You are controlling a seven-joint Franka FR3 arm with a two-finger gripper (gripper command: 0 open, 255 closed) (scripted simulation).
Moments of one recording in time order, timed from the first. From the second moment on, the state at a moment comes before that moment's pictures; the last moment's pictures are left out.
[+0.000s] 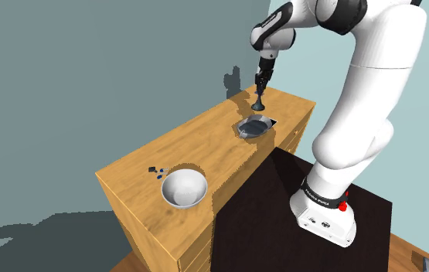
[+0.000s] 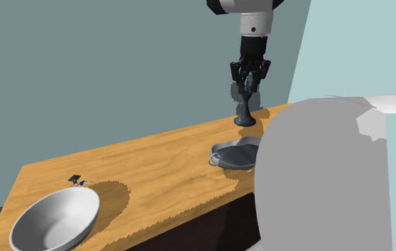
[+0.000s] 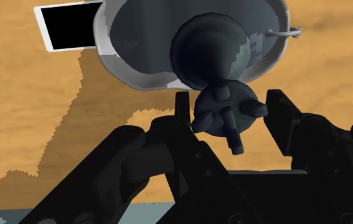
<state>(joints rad) -0.36 0.19 -0.35 -1.97 0.08 2.16 -0.68</state>
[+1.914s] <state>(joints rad) -0.39 0.36 -0.32 -2.06 0.16 2.39 -0.74</state>
